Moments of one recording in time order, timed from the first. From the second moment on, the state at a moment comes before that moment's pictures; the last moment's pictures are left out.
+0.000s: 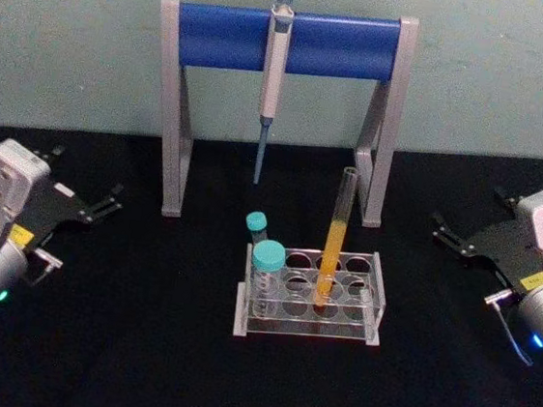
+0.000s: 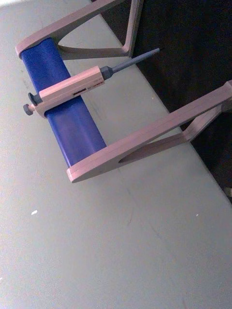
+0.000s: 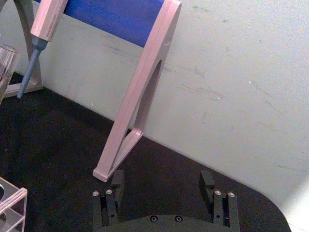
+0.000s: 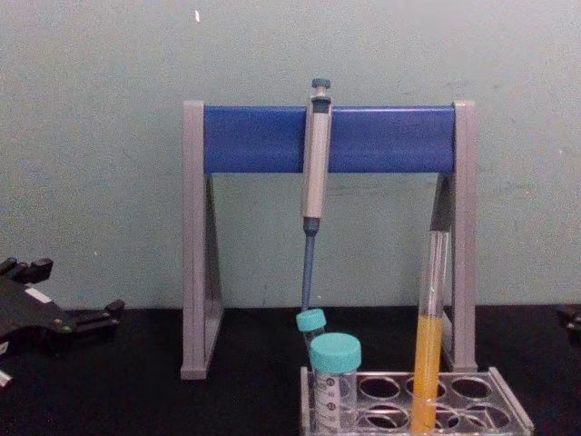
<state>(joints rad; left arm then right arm) -0.20 0.60 0.45 -1.41 -0.25 -0.12 0.03 0.20 0.60 -0.45 -1.41 0.25 -0.12 -0.03</state>
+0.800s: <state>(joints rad) -0.20 0.60 0.45 -1.41 -0.25 -0.12 0.03 0.05 0.65 -0.34 -1.65 0.47 0.01 0.18</state>
